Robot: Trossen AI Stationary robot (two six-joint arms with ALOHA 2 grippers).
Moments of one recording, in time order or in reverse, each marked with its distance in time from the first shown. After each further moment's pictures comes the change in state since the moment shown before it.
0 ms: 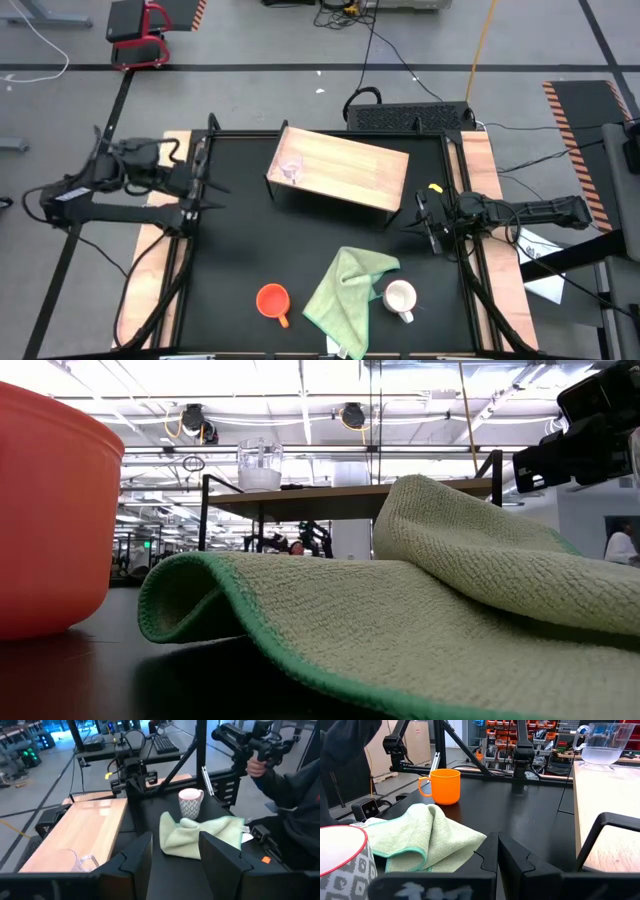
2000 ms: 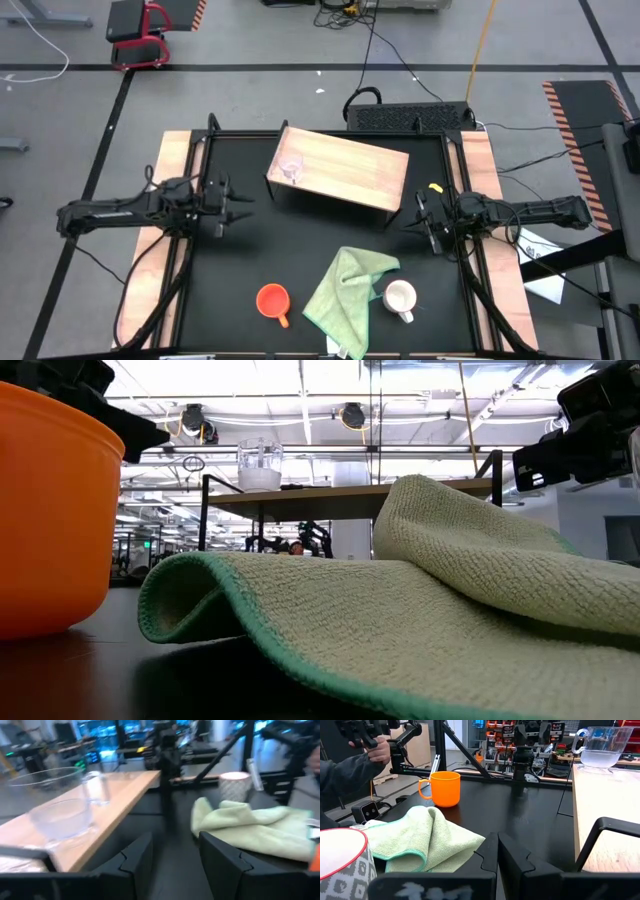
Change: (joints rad) left arm -0.009 -0.323 -0.818 0.673 -0.182 -0.092; right arm 0.000 0.000 0.000 0.012 0.000 0.000
